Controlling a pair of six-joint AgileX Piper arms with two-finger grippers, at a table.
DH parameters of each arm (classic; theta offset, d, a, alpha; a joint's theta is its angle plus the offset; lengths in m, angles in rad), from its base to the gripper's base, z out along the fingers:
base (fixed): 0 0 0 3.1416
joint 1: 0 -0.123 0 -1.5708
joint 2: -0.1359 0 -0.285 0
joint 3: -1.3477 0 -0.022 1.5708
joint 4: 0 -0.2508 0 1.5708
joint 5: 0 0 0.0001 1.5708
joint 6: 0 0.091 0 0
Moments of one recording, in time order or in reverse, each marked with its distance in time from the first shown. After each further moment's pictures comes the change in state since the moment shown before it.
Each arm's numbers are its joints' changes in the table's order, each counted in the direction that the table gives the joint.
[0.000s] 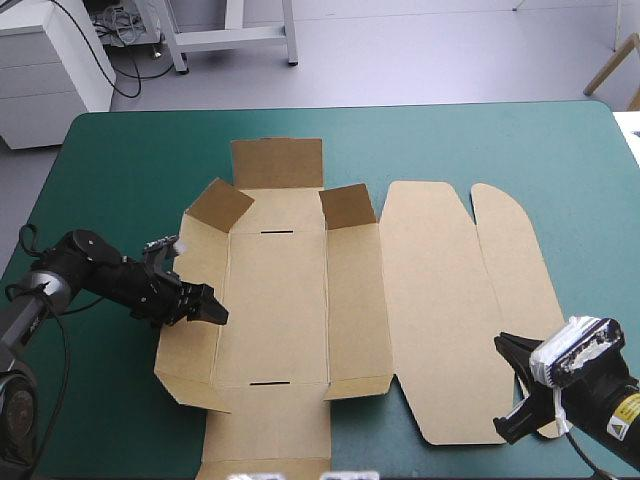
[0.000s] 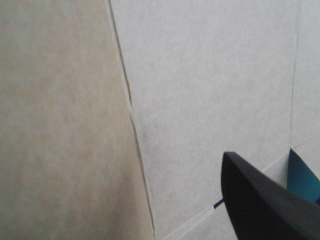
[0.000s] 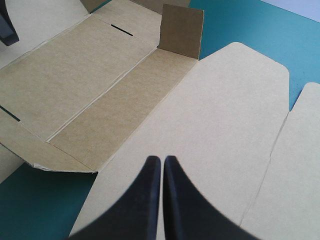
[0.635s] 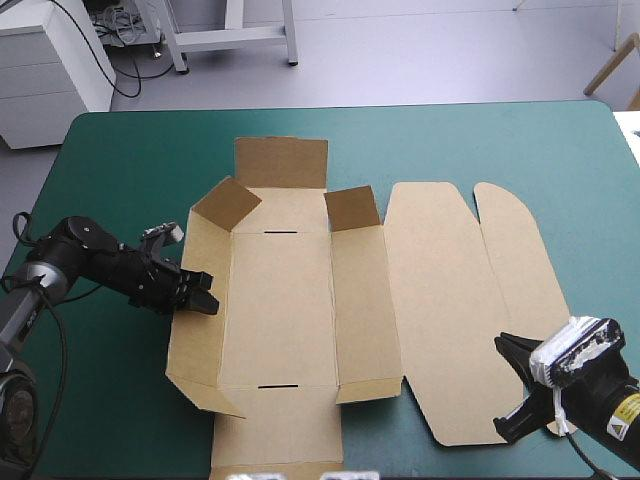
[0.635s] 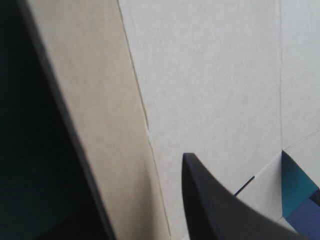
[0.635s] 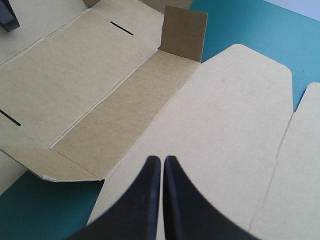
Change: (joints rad) left arm 0.004 0.000 0.075 -0.006 0.047 -0.030; right arm 0.000 0.000 0.000 0.003 0.004 0.000
